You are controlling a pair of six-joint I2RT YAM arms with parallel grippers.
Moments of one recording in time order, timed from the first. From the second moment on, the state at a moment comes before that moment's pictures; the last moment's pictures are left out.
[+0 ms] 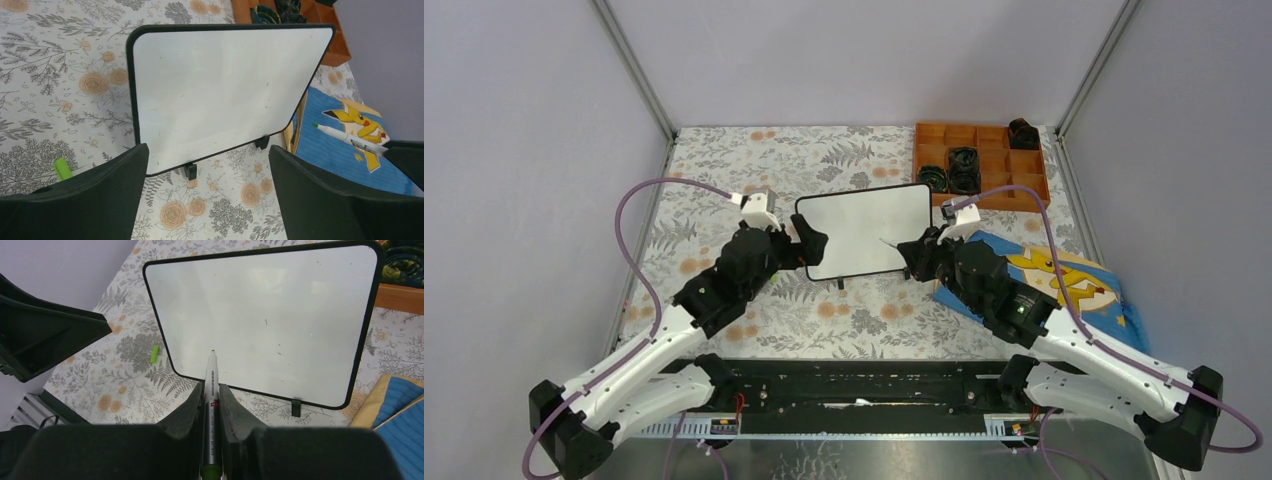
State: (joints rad) left arm -0.72 0.86 0.73 -0.21 -0.31 -0.59; right arm 0.91 0.84 0.72 -0.13 0.34 0.48
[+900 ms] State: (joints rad) left arm -0.97 1.26 0.67 -0.16 -0.33 -0.70; right arm 0.91 0.71 0.68 -0.23 0.37 0.44
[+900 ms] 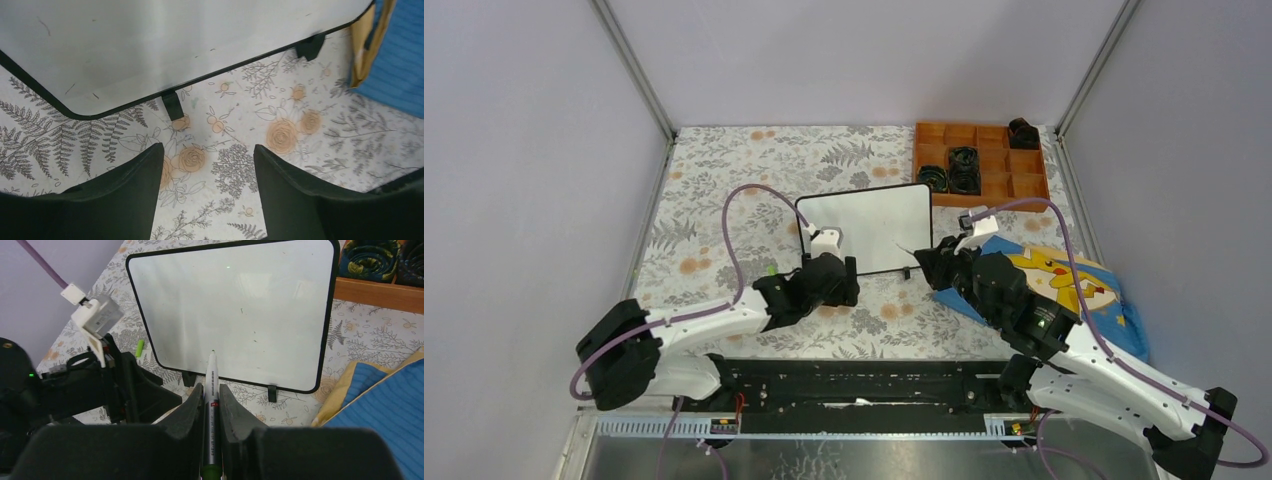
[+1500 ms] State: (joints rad) left arm -0.97 1.52 0.79 -0.22 -0.45 -0.78; right arm 0.91 0.69 0.68 -0.25 0.38 0.44
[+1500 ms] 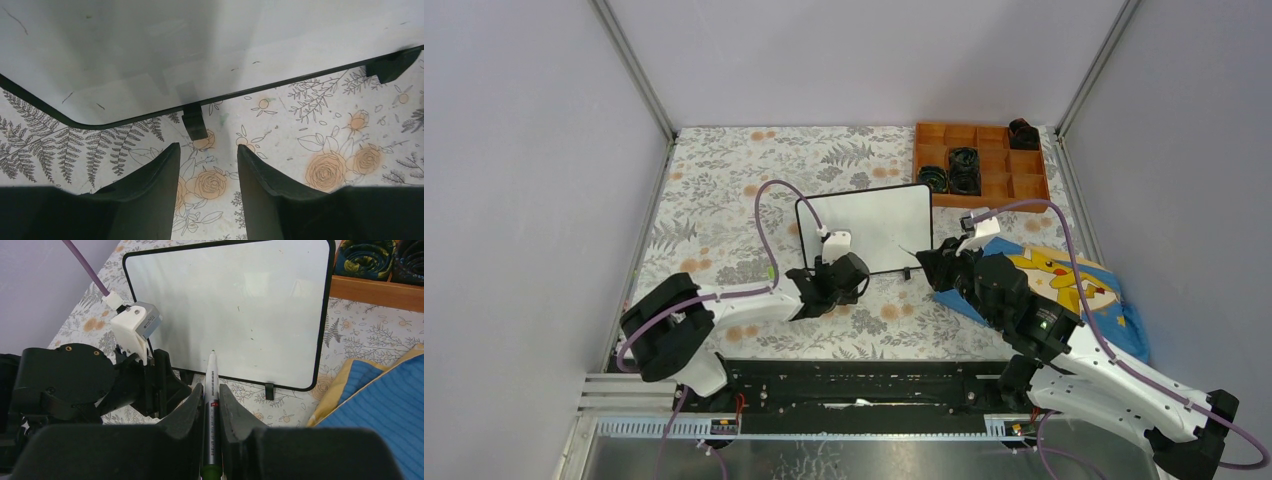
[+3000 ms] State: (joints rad) left arm -0.88 1.01 0.75 -0.31 -0.42 -0.67; right arm 0.91 0.72 0.67 -0.23 0.34 0.38
